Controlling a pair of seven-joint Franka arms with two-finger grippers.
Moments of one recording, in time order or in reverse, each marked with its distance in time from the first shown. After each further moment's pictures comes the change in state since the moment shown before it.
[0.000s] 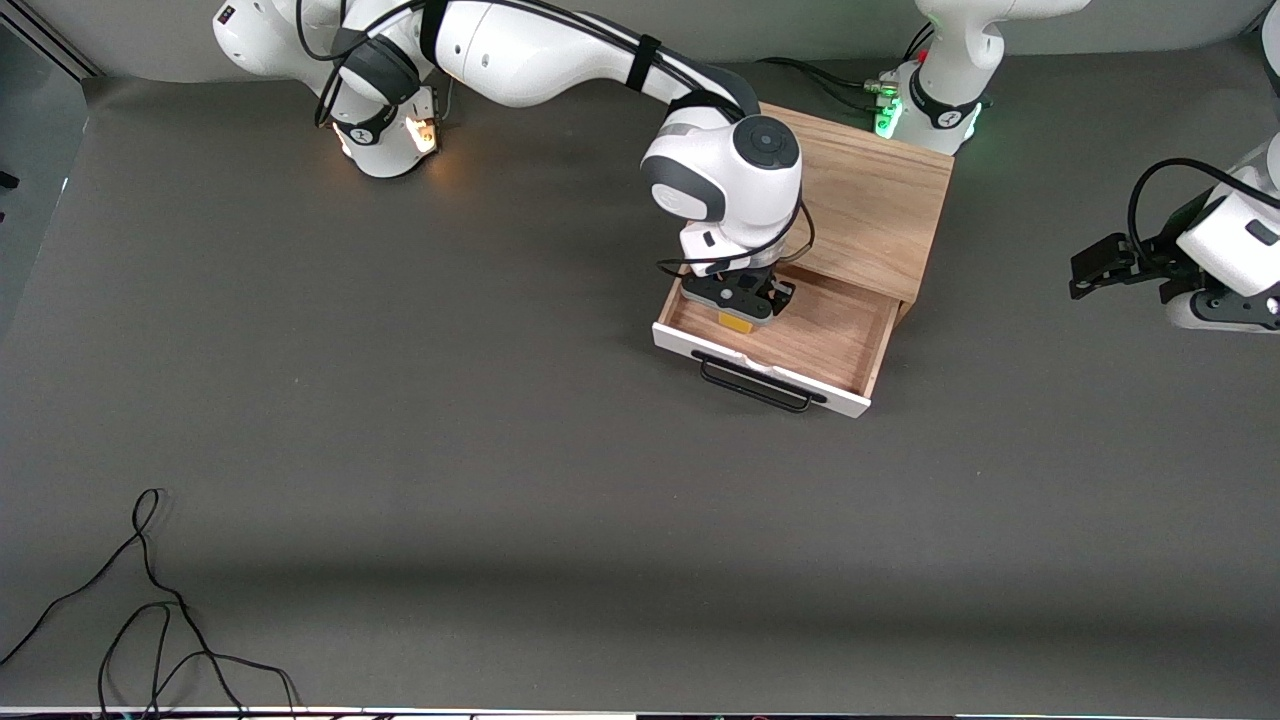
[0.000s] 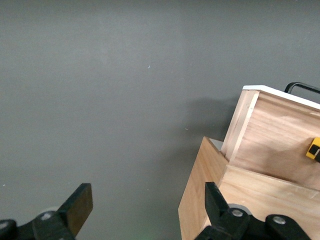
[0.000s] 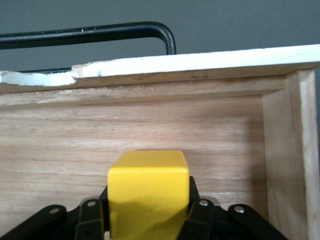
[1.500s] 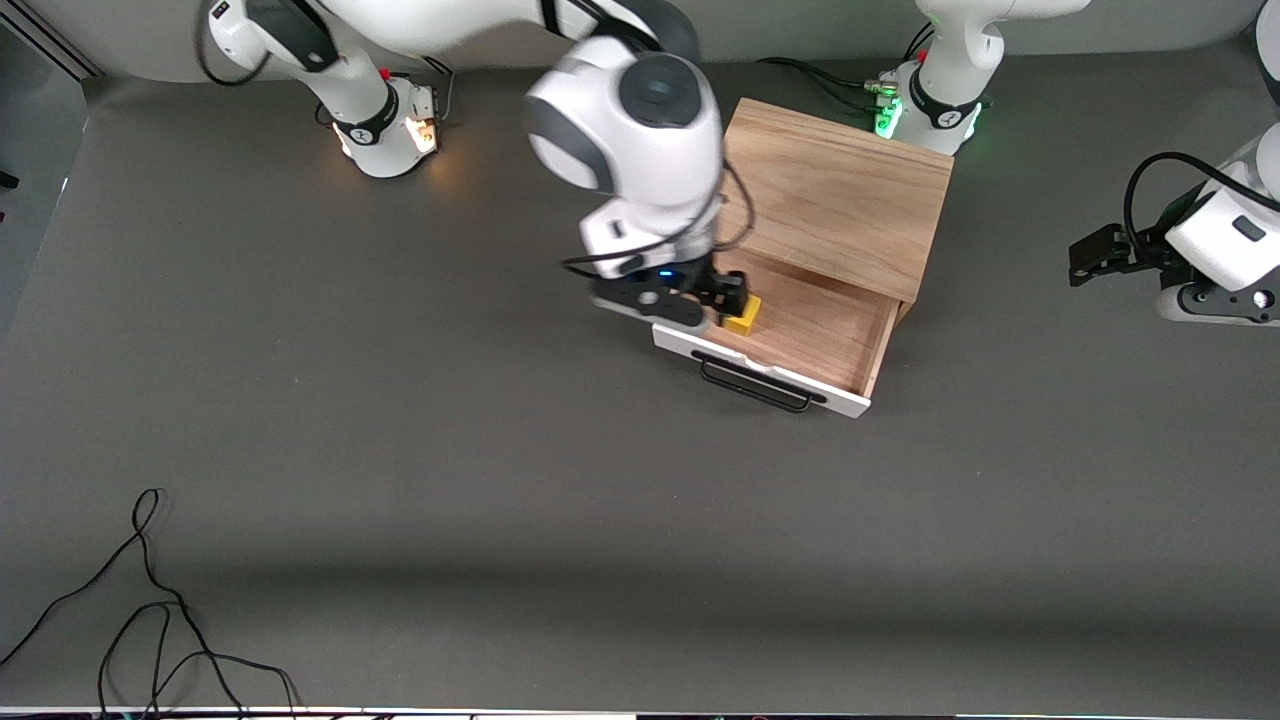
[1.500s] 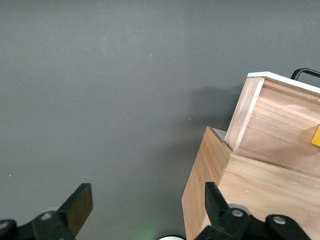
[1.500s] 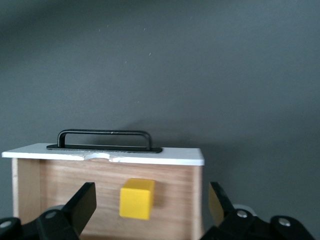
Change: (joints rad) left arm -0.013 -0.001 0.002 -0.002 0.012 -0.034 0.000; right arm -0.202 -0.282 -0.017 0.018 0.162 -0.242 -0.338
